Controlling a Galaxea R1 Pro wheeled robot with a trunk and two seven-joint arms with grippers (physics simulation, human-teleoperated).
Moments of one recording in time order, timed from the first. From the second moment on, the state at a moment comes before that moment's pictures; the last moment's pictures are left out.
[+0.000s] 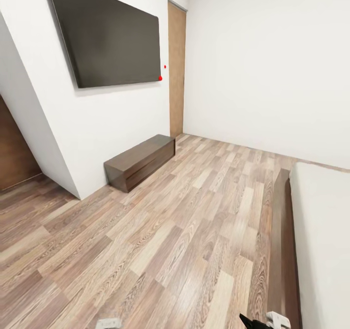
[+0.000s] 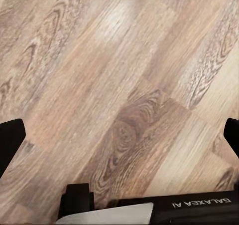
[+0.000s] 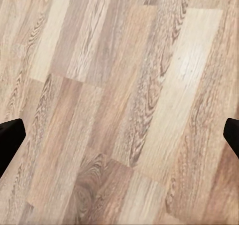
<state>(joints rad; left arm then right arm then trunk) -0.44 0.05 0.07 -0.02 0.02 -0.07 -0.22 -0.47 -0.19 0.12 0.07 -0.60 -0.21 0.61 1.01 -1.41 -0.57</state>
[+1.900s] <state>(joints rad) -0.42 0.05 0.07 -0.02 0.02 -0.10 -0.22 -0.47 -0.19 0.12 0.08 -0.60 -0.21 0.62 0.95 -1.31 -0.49</state>
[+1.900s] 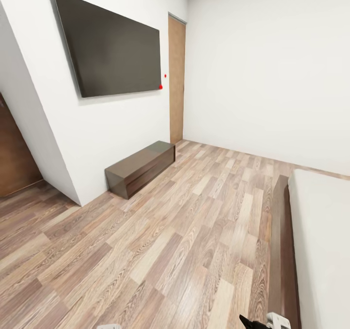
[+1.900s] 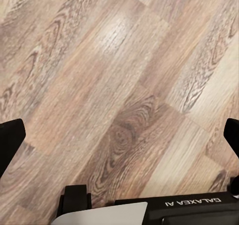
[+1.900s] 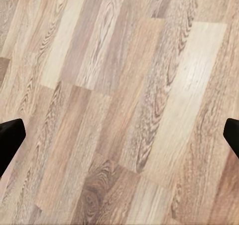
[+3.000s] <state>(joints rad) -0.42 0.05 0.08 -0.02 0.02 -0.10 -0.22 -0.47 -0.19 0.12 0.08 -0.60 -0.21 0.62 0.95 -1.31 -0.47</state>
